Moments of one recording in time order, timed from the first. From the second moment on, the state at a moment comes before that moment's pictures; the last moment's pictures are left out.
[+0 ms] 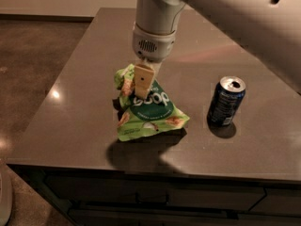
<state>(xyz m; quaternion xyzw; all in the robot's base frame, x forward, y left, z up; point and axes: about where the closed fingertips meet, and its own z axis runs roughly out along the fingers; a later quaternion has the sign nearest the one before) 0.530 0.003 0.909 -0.58 0.81 0.03 0.08</state>
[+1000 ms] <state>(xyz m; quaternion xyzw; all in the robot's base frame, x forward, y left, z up) 0.550 -0.067 0.913 -0.53 0.85 0.02 0.07</state>
